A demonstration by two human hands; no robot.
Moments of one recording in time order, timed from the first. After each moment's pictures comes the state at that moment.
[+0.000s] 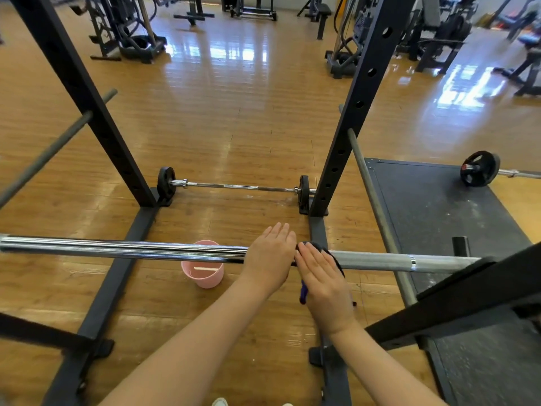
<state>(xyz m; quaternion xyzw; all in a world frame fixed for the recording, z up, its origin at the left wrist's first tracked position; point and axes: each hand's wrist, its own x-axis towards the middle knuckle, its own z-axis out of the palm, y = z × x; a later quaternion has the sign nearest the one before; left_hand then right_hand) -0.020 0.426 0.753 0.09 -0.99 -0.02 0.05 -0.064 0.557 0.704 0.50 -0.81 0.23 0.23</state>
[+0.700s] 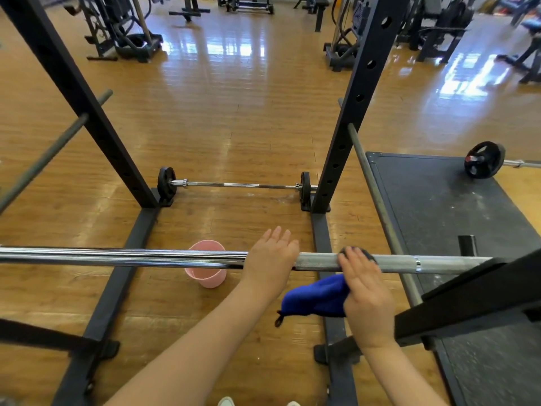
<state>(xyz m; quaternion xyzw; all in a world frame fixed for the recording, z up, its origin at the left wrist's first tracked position) -0.023 0.426 0.755 0.08 -1.00 -0.03 0.00 -0.082 0.607 0.709 0.38 -0.87 0.25 0.21</state>
